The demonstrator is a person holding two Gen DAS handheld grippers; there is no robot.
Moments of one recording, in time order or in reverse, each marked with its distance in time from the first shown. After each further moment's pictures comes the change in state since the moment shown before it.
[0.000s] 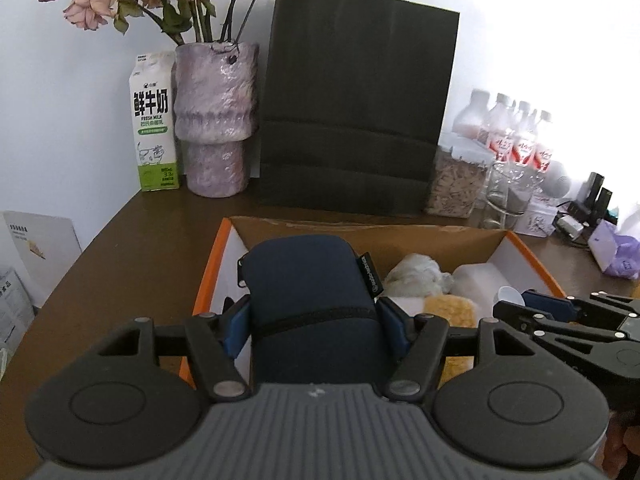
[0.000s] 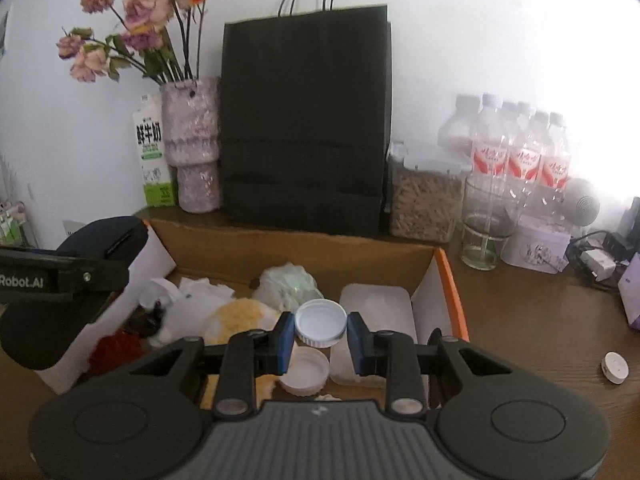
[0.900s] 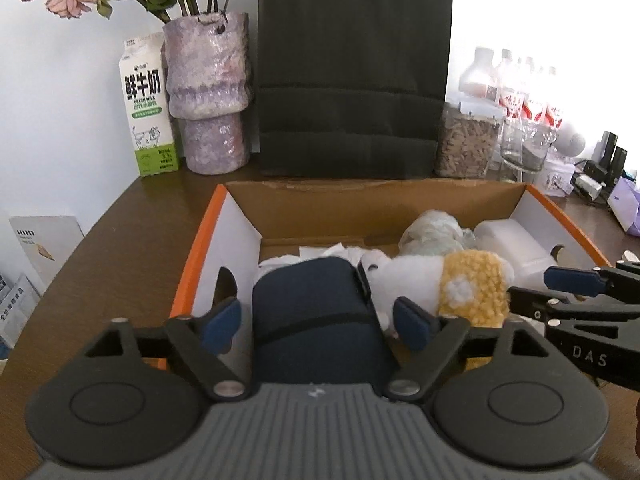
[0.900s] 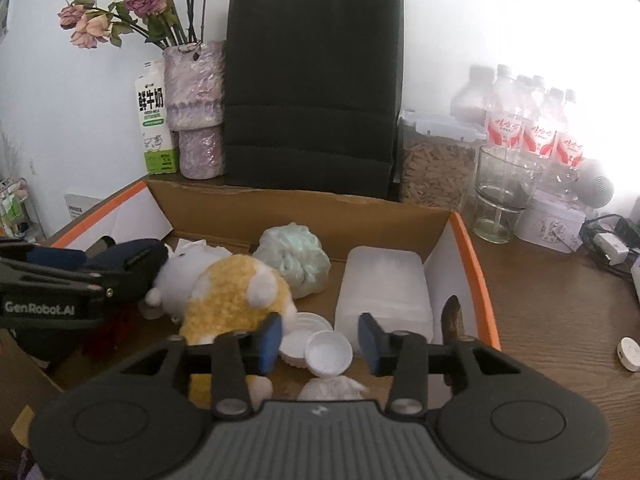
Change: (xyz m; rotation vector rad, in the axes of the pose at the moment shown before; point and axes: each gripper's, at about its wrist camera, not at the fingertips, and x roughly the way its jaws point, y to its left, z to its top) left arm 0.022 -0.008 -0.019 0.071 0.049 0.046; right arm 0.010 0.004 -0.013 -0.021 0.062 0.008
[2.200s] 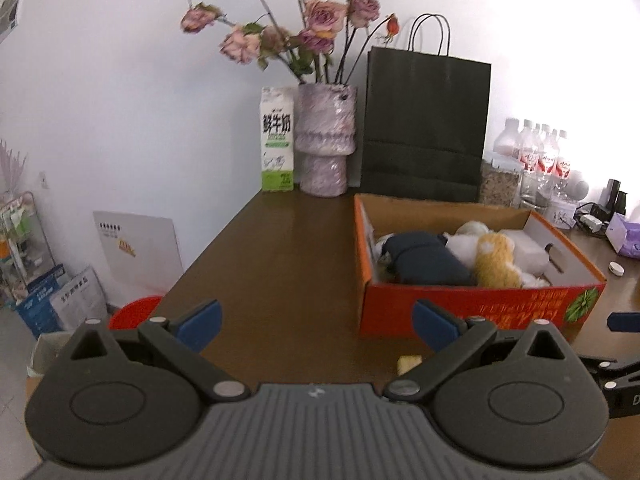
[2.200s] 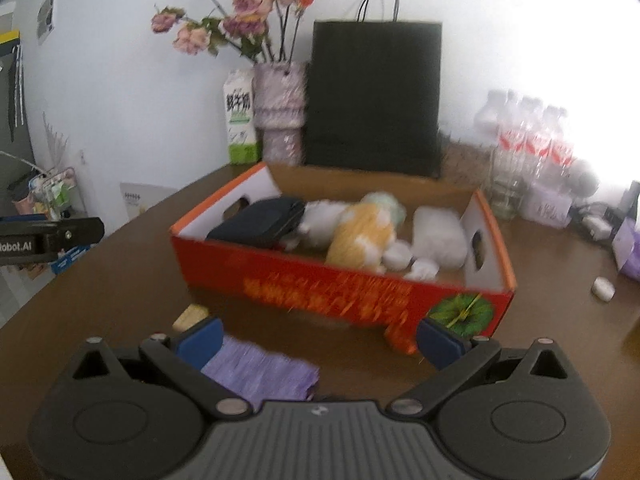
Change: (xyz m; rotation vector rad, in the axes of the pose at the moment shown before) left arm -0.184 0.085 -0.096 -0.101 -0.158 0.117; right arm -0.153 0.082 -0.069 -0.024 0.017 0.088
